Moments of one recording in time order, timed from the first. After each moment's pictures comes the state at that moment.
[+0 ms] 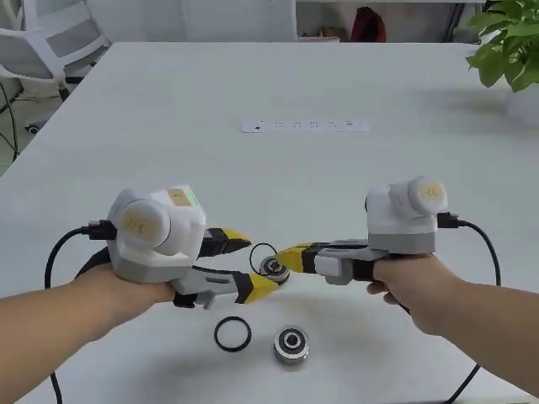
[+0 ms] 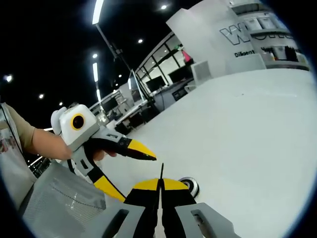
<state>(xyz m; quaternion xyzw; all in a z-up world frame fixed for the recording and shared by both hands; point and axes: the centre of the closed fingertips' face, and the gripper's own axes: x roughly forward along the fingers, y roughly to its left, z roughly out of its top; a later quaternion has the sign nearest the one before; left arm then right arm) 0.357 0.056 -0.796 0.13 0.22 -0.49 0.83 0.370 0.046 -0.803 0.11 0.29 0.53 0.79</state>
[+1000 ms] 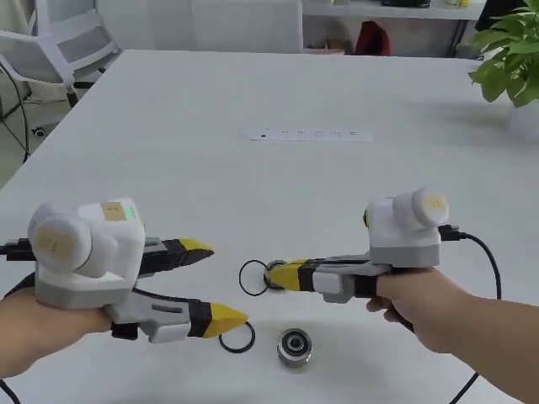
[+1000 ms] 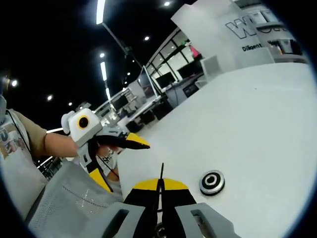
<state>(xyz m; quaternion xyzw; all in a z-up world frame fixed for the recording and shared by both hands) 0.313 0.097 -0.775 0.11 0.21 -0.49 0.84 0.337 0.062 -0.793 0.13 0.30 0.57 0.76</state>
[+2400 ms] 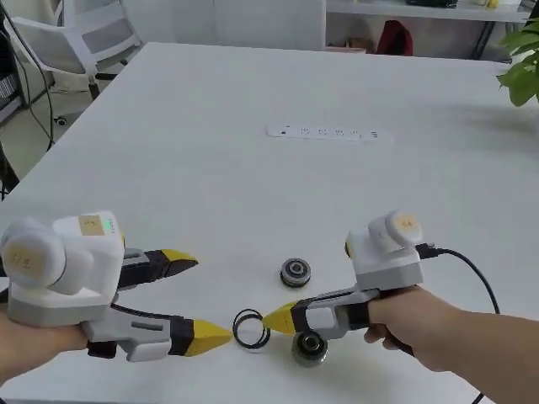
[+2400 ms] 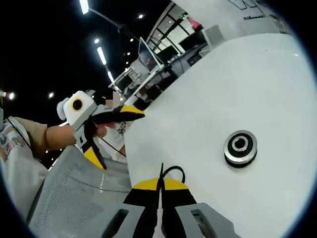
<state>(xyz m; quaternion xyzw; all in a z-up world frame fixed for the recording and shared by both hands) 0.296 0.130 -0.786 0.09 0.23 -0.47 0.85 0.296 0.086 -0.841 0.12 0.41 0.59 0.68</state>
